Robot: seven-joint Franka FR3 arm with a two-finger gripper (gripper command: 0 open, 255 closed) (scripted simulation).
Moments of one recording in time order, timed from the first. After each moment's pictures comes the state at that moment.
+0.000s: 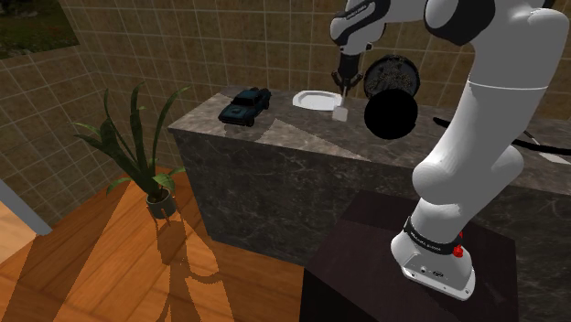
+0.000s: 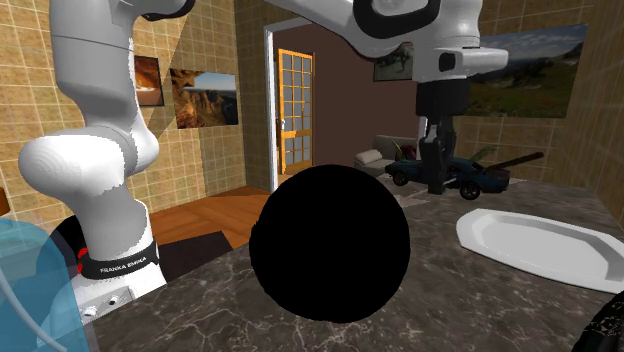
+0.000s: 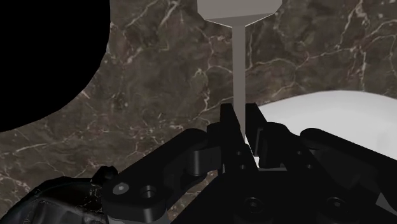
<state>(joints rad) -0.55 0.13 -0.12 -1.85 -0.02 2.03 0.56</state>
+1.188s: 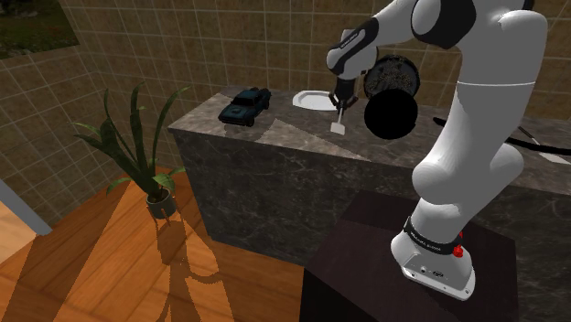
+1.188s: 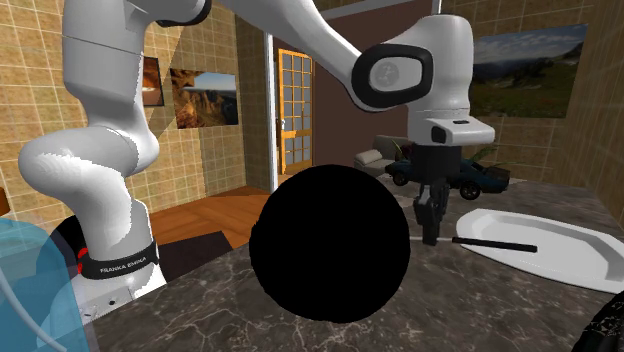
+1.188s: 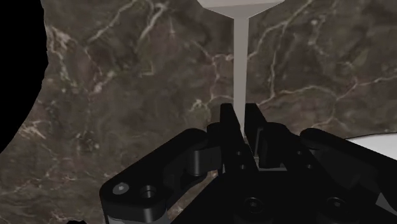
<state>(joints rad) -0.55 0.22 -0.12 -1.98 -0.01 2.25 0.56</state>
